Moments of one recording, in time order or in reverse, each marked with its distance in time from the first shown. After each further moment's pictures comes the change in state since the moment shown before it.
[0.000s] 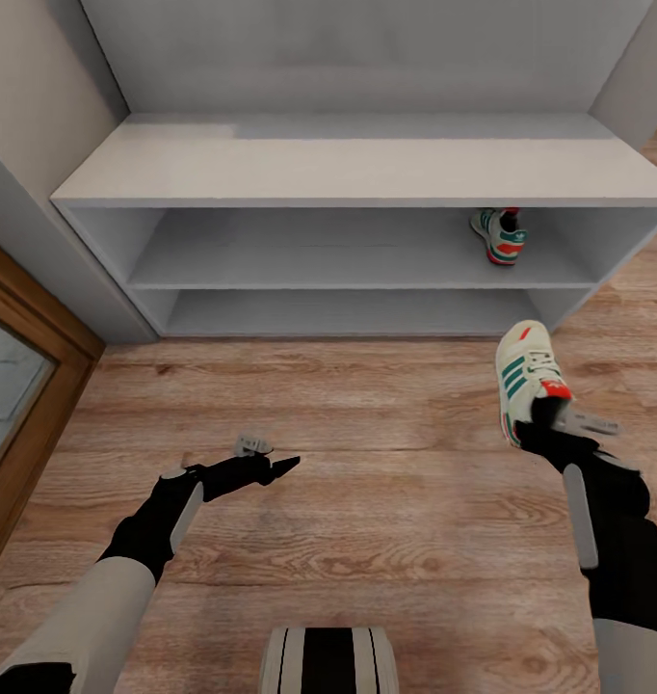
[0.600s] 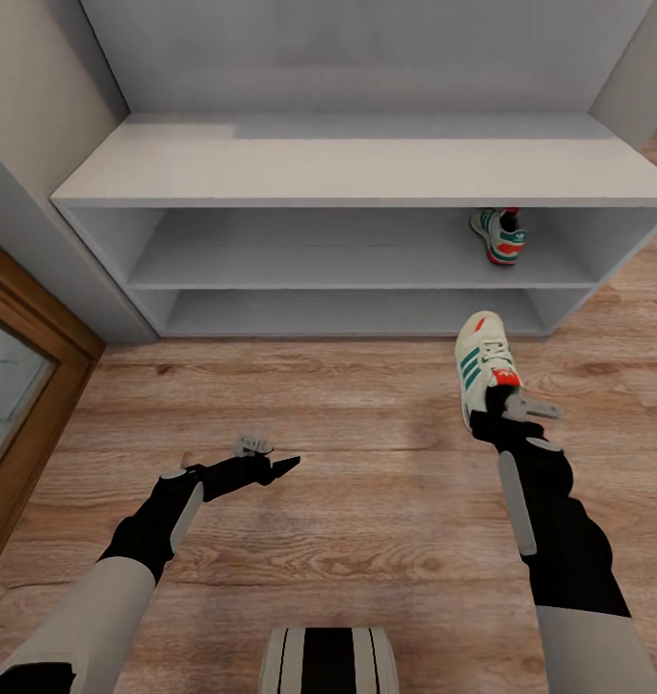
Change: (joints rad) left arm 0.000 0.000 0.000 0.000 0.000 0.000 0.000; right arm -0.041 0.112 0.184 0.000 0.014 0.001 -0.192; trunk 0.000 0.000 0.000
